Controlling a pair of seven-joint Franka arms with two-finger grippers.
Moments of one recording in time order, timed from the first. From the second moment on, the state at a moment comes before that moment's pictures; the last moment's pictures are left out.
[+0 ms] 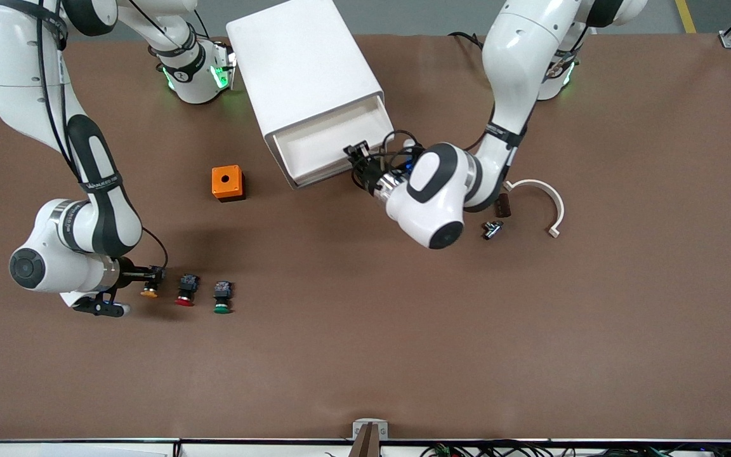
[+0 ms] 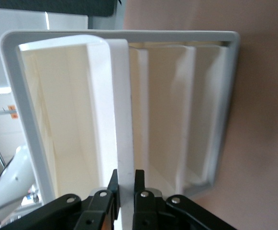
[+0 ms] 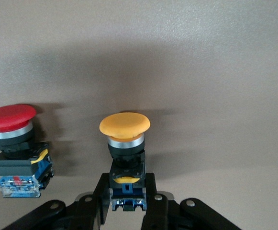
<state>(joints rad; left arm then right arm) -0.69 0.72 0.12 -1.39 -1.07 1.54 -2.40 -0.01 0.65 -0.07 -1.71 0.13 2.16 0.00</state>
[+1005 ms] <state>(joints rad) -0.51 0.69 0.14 -1.31 -0.92 1.66 -2.30 0.03 0.48 -0.05 -1.61 0.17 1.77 0.17</state>
